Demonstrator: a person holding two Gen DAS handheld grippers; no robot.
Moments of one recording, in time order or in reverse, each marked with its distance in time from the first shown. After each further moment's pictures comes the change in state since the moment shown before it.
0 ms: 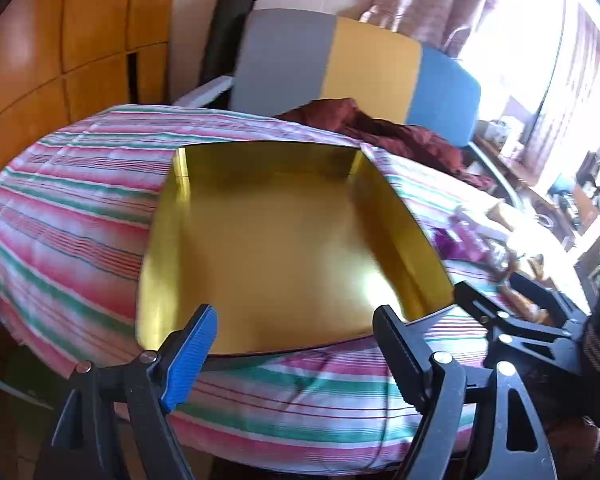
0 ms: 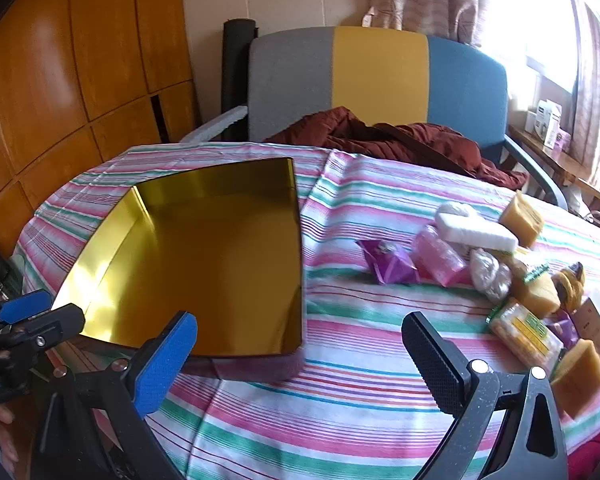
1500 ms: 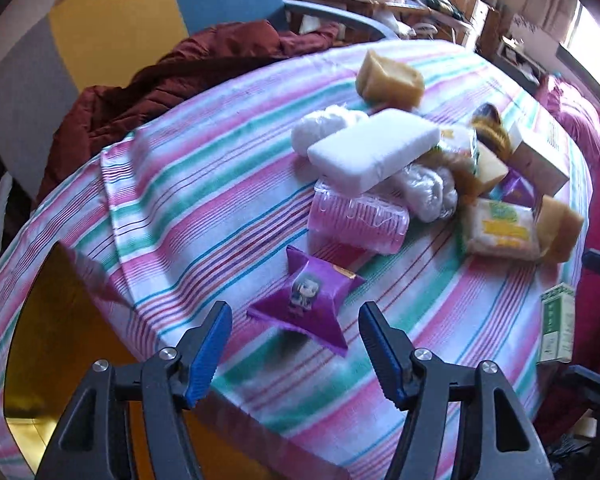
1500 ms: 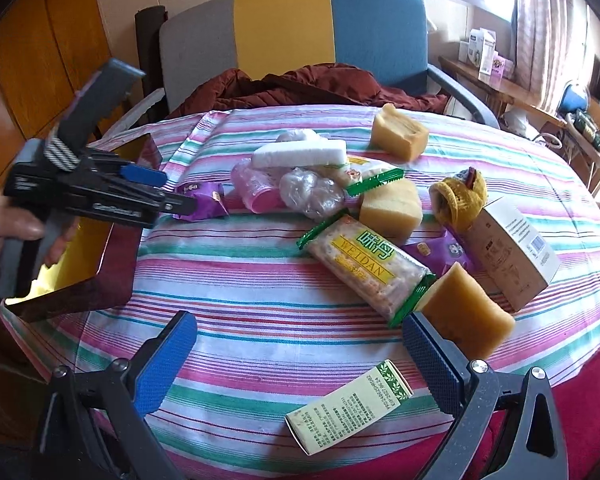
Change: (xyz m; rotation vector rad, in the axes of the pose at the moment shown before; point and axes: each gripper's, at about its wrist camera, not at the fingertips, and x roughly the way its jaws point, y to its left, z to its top) left arm 0.183 -0.220 0.071 0.759 0.354 -0.220; right arm -0.033 -0.161 -0.038 0.170 0.154 -0.105
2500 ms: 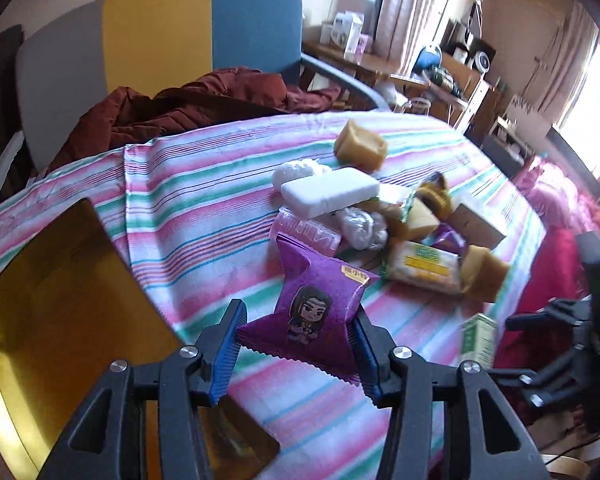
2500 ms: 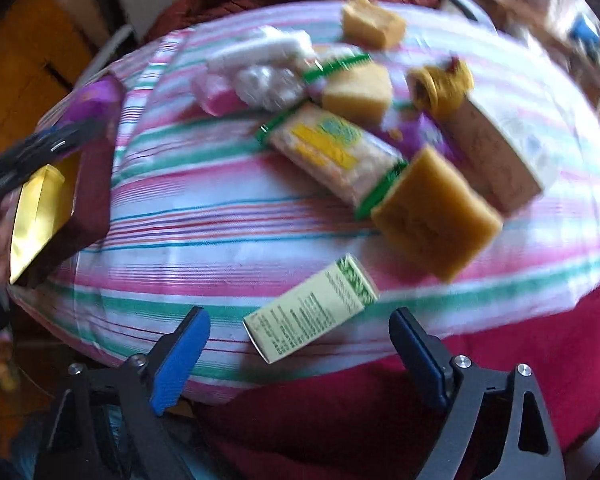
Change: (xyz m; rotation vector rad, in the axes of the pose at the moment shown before) left arm -0.081 -0.007 -0.052 -0.213 -0.219 -0.123; right arm 0.014 -0.035 -0.011 0.145 0.417 0.029
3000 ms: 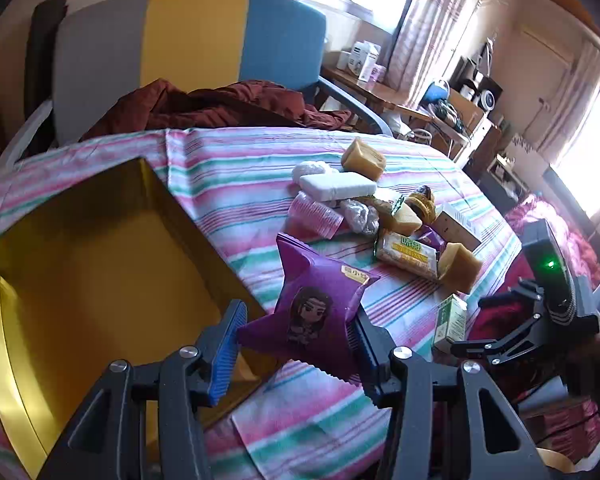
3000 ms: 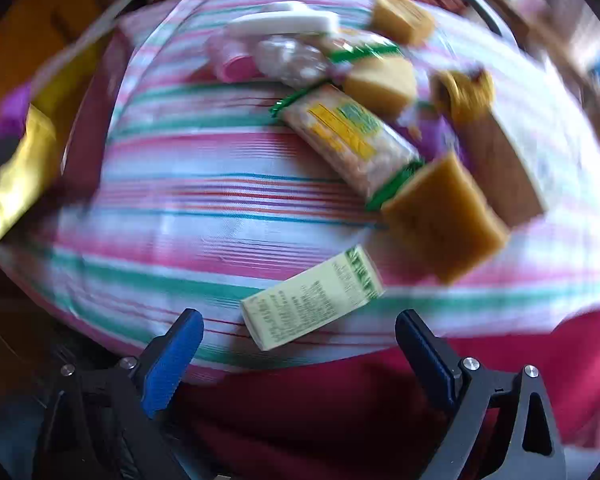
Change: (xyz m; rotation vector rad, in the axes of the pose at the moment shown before) left arm -0.053 0.022 -0.055 -0.124 -0.078 -0.030; right arm 0.001 0.024 -0.001 -0.242 0.065 -0.132
